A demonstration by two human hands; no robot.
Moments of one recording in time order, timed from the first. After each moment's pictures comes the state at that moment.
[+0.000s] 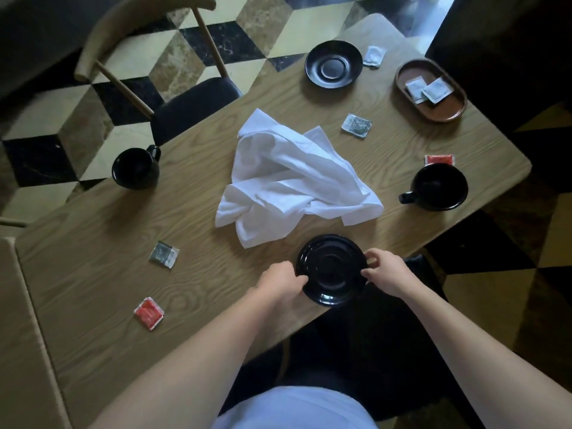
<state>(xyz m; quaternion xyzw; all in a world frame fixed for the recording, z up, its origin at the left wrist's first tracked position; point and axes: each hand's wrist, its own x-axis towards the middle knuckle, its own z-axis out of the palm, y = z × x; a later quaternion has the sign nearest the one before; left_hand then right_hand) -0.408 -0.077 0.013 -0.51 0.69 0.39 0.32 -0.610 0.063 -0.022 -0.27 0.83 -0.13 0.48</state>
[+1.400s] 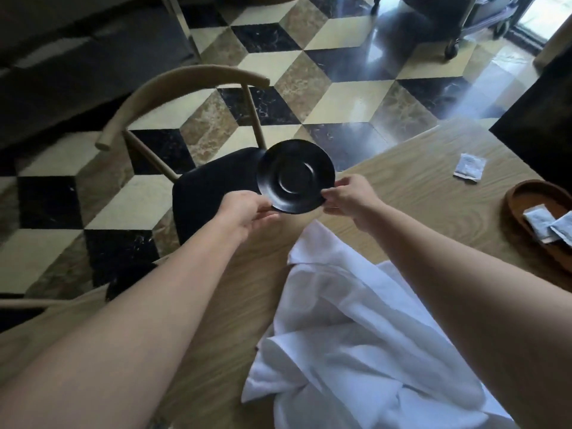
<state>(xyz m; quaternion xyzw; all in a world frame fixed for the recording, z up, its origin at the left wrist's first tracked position) -0.488 -0.500 -0.013 -0.62 0.39 0.66 -0.19 -0.674 -0.419 -0.020 -0.19 0.75 -0.42 0.48</state>
